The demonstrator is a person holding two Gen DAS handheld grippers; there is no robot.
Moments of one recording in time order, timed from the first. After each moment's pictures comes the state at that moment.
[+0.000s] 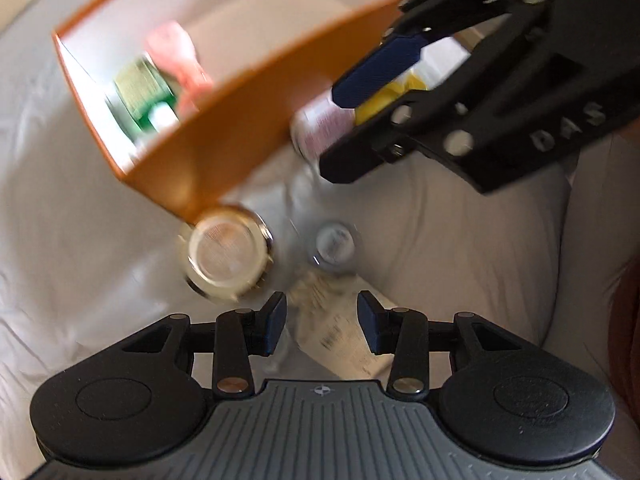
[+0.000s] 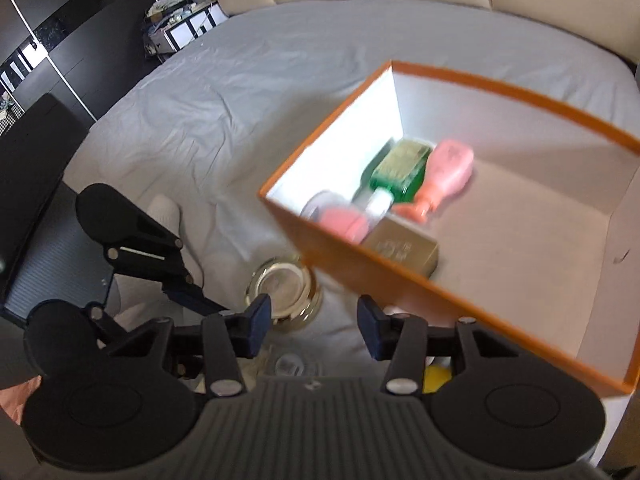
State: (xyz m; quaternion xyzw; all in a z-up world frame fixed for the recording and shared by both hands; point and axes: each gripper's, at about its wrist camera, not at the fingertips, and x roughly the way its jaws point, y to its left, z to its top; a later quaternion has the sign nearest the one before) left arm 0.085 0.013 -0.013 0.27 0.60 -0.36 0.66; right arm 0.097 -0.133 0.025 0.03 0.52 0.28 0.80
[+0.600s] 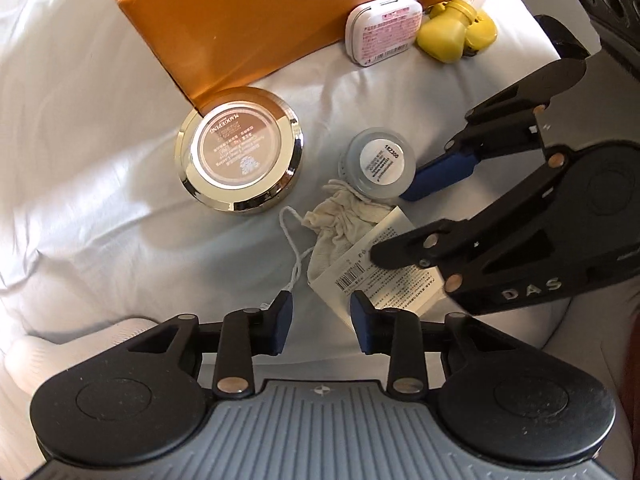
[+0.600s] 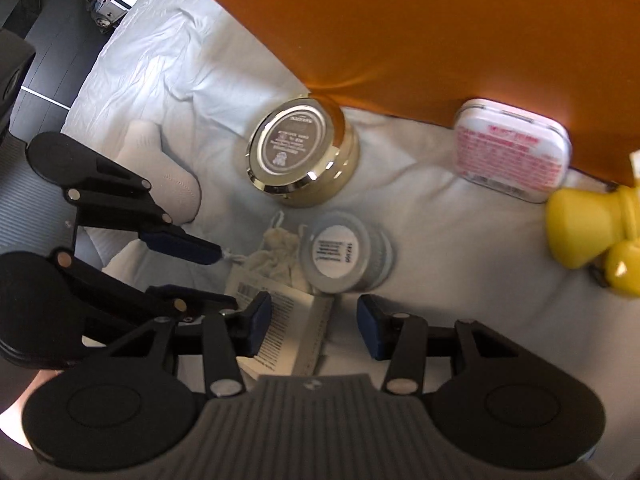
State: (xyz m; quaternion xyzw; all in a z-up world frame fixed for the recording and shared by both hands) left arm 0.101 0.041 -0.064 0.23 0.68 -0.29 0.63; right arm 0.071 -0.092 -0.084 0.11 0.65 0.25 0.71
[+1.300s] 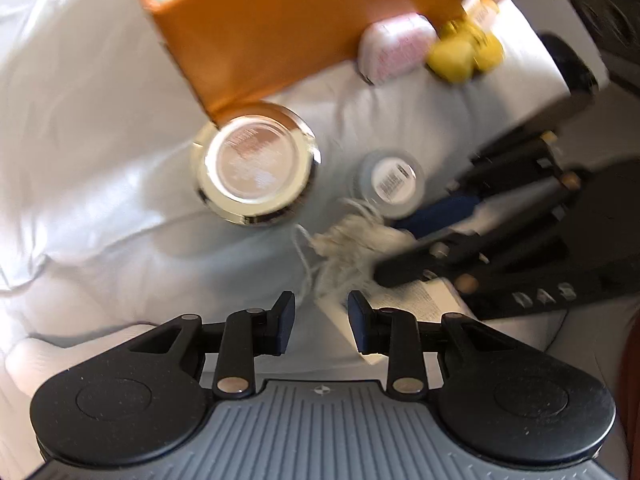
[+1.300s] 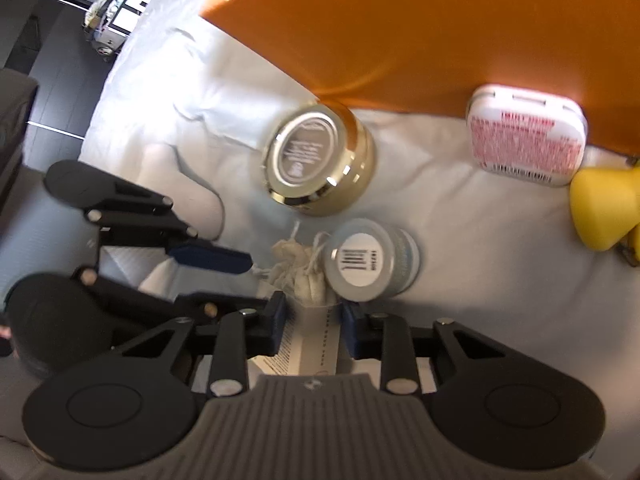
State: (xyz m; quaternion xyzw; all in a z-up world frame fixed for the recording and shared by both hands) left arm 0.110 0.047 -0.051 0.20 0.67 -0.28 0.65; right arm 0.074 -0.096 -0.080 0.18 0.65 0.25 0.69
